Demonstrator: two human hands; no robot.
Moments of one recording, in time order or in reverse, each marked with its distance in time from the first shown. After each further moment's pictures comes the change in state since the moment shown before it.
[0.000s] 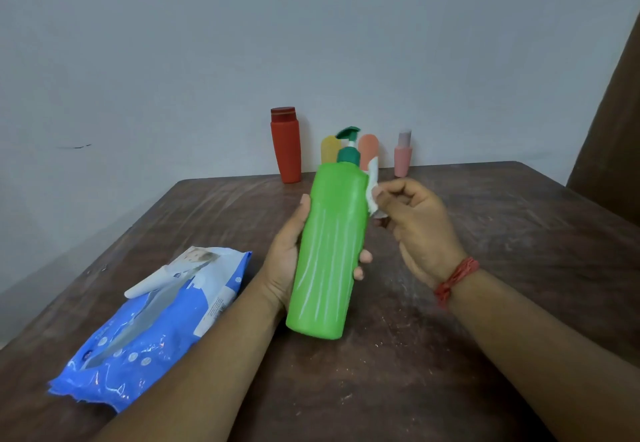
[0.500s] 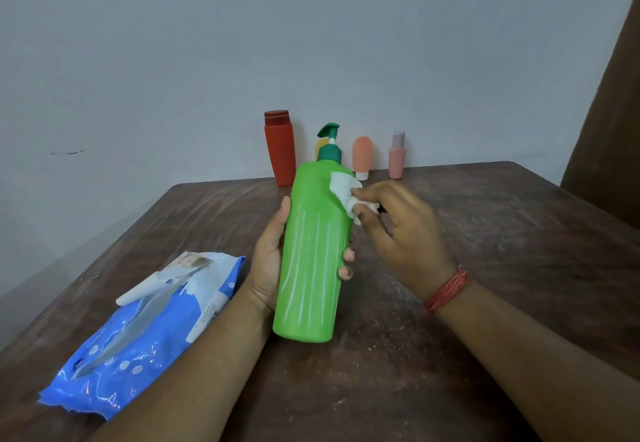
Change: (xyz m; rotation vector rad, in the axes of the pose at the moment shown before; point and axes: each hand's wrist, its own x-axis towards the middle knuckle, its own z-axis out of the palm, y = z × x) left_hand -0.004 0.001 0.003 -0.096 -0.027 0.011; right_hand -0.008 -0.001 -0.009 -0.904 -0.059 -0.733
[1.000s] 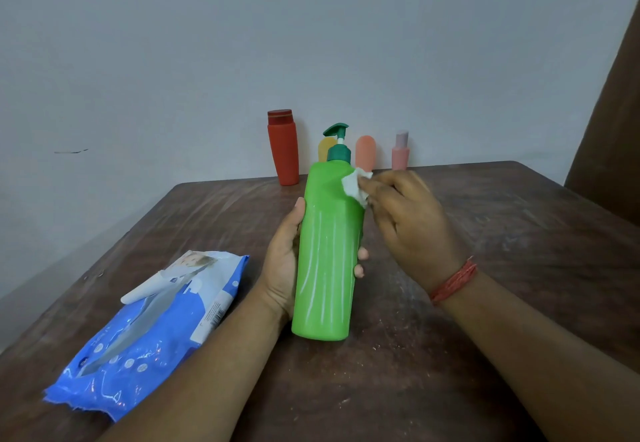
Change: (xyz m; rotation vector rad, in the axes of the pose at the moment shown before) left_hand 0.003 -0.006 0.012 0.073 0.111 0.084; right_hand 0.009 0.005 -0.002 -0.228 0.022 -0.160
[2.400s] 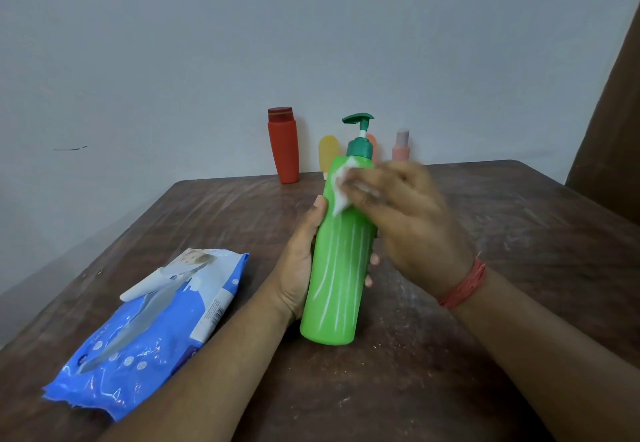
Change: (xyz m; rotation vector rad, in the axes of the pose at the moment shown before) left_hand 0.001 -0.004 0.009 0.176 0.012 0.045; right_hand 0.006 -0.012 -0.015 -0.147 -0.012 -0.285
